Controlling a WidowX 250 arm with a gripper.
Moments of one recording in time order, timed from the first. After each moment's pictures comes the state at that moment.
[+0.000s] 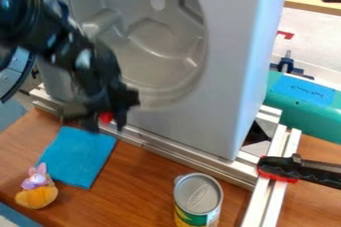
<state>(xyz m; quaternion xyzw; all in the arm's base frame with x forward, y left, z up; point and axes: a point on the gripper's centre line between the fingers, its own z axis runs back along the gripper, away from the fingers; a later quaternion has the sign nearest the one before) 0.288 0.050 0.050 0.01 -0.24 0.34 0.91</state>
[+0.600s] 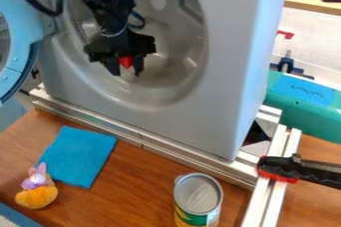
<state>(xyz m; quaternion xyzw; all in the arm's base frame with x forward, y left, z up) 0.382 0.076 0.070 0.01 -0.24 0.28 0.93</state>
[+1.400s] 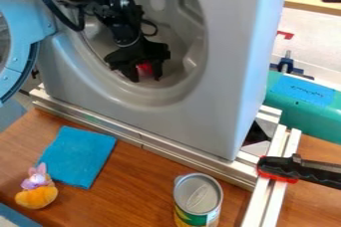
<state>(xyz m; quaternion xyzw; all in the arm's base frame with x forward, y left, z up) 0.411 0.069 0.041 -0.04 -0.24 0.26 0.93</state>
